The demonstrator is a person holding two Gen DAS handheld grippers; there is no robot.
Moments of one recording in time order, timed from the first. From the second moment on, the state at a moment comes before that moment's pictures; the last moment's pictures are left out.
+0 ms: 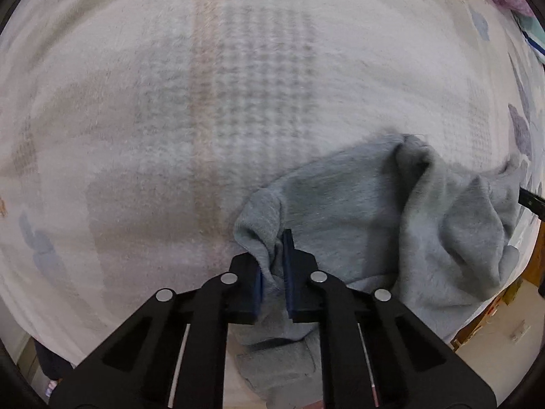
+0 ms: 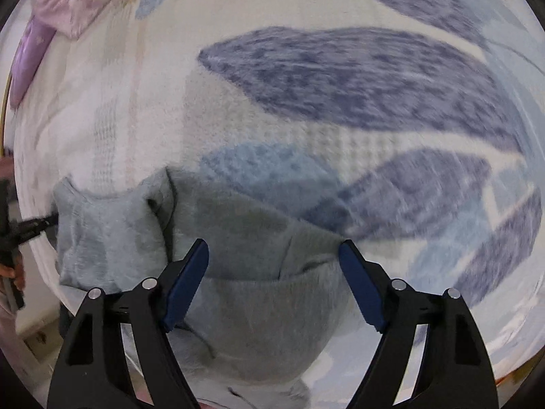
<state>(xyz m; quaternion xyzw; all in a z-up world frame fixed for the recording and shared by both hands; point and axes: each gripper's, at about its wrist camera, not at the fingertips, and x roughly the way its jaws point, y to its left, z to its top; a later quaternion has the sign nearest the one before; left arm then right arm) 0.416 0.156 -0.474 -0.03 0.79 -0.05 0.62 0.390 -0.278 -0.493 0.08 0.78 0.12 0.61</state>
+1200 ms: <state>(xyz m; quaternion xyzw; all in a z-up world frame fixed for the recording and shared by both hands) 0.307 0.144 -0.357 -0.02 0.70 0.03 0.72 0.293 -0.261 -0.353 0.00 0.68 0.05 0.73</state>
